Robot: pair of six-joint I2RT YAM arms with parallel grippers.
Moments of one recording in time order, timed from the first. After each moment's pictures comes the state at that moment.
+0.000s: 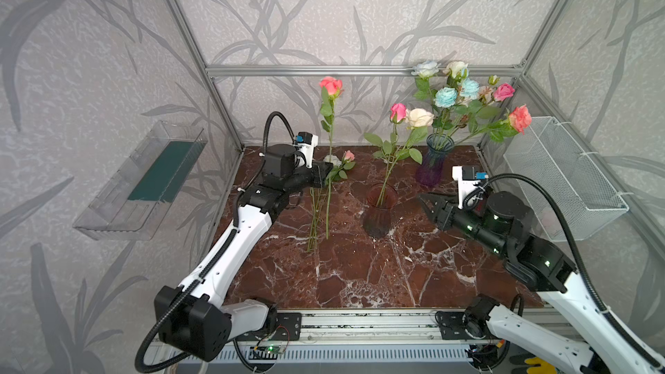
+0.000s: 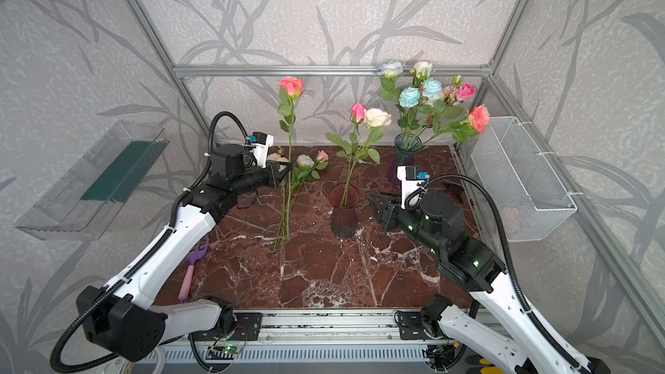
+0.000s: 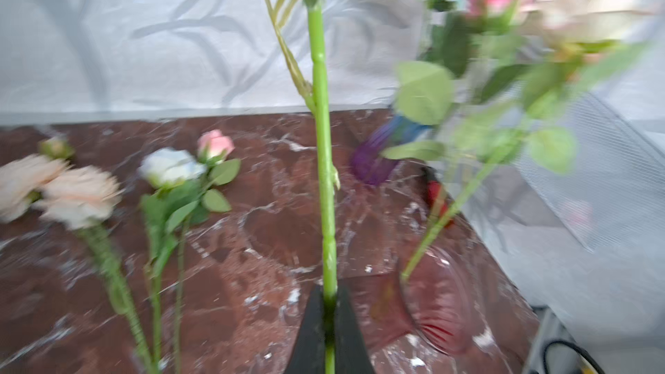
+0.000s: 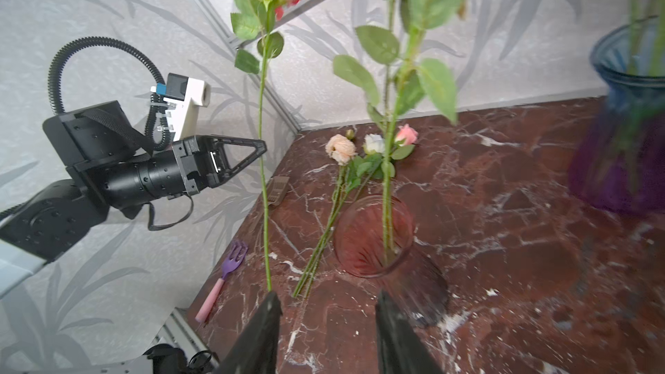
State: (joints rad) left arm -0.33 1.22 1.17 -0.27 0.46 -0.32; right arm 0.72 0.82 1.10 -0.52 0.00 0.55
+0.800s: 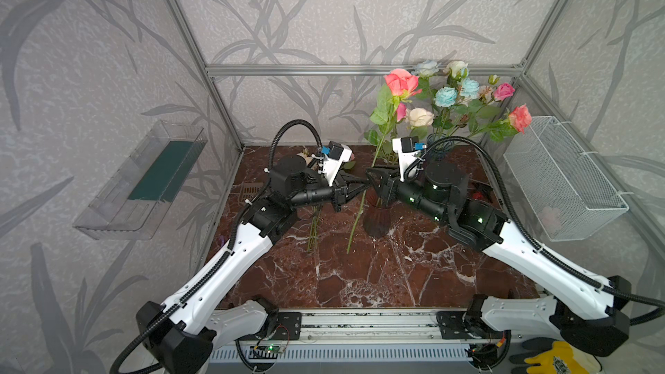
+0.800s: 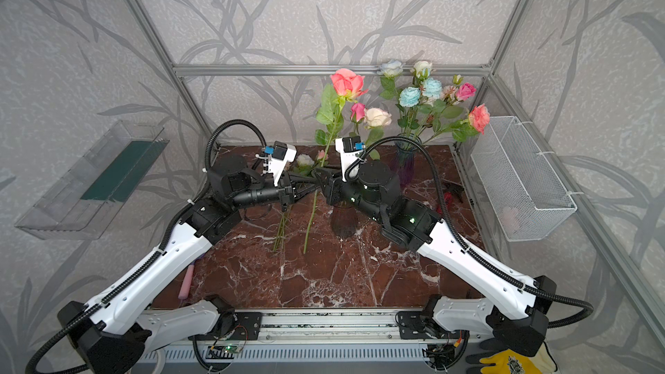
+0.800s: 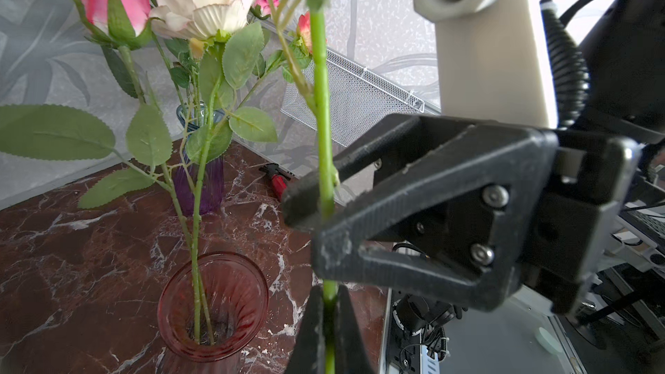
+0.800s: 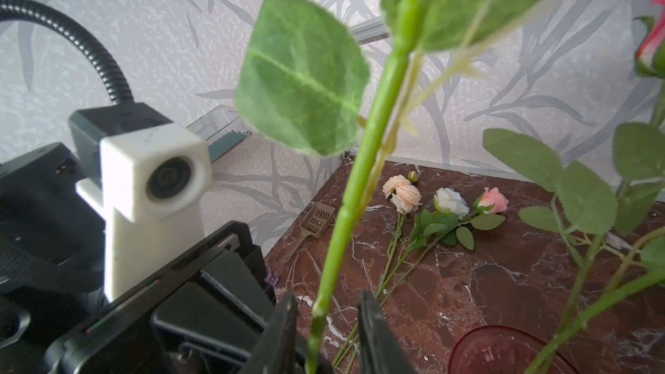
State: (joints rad) left arm -0.55 1.13 1.16 -0.14 0.73 -0.29; right arm 0.92 1.22 1.35 -0.26 0.11 0.46
